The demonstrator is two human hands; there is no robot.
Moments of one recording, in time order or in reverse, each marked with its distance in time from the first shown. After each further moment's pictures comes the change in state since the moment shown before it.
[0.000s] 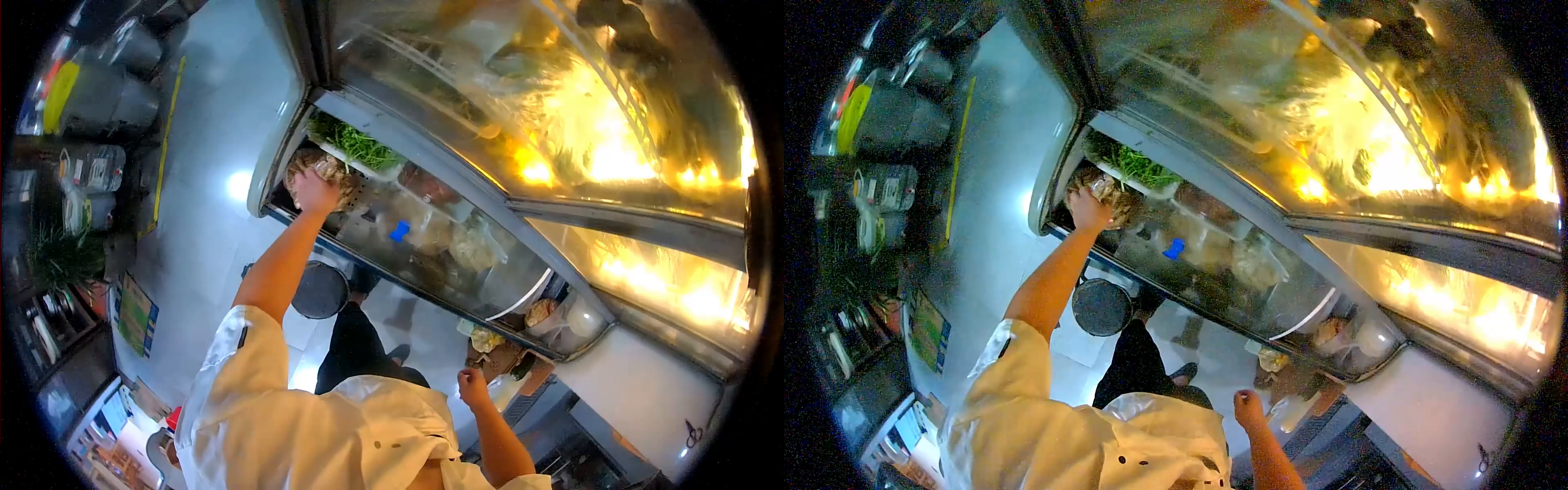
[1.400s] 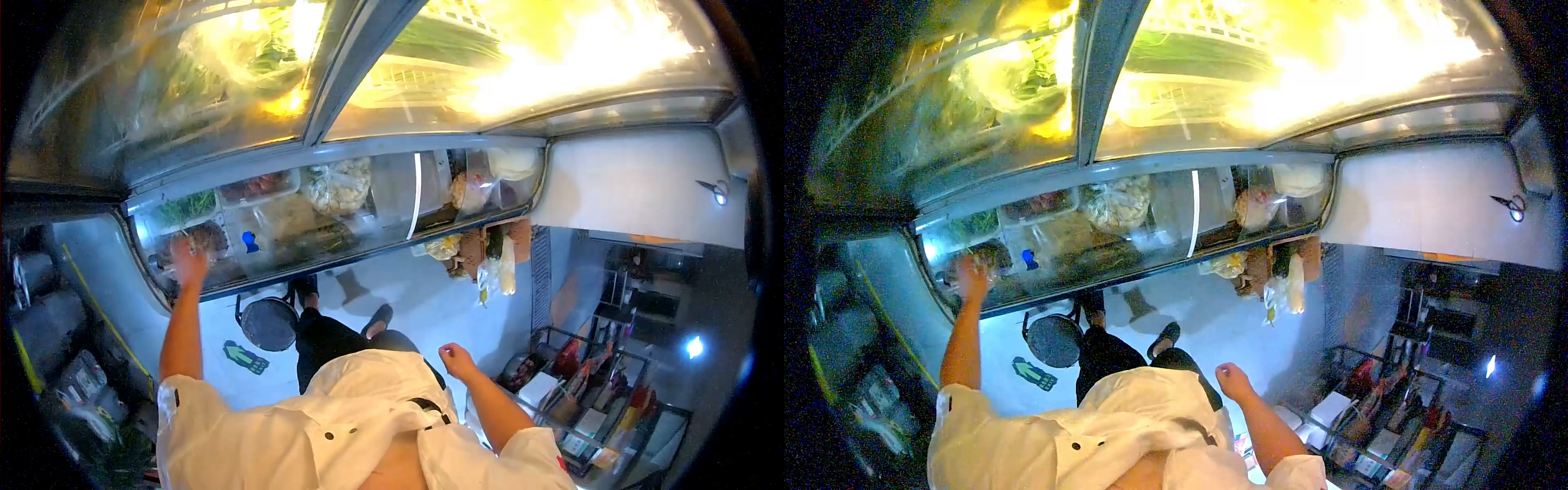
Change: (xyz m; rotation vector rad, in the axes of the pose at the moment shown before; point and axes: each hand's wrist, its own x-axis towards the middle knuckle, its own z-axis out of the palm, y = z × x) left_hand 0.014 -0.026 0.036 0.280 -0.097 0.760; right_hand -0.172 0.038 0.029 0.384 0.105 0.535
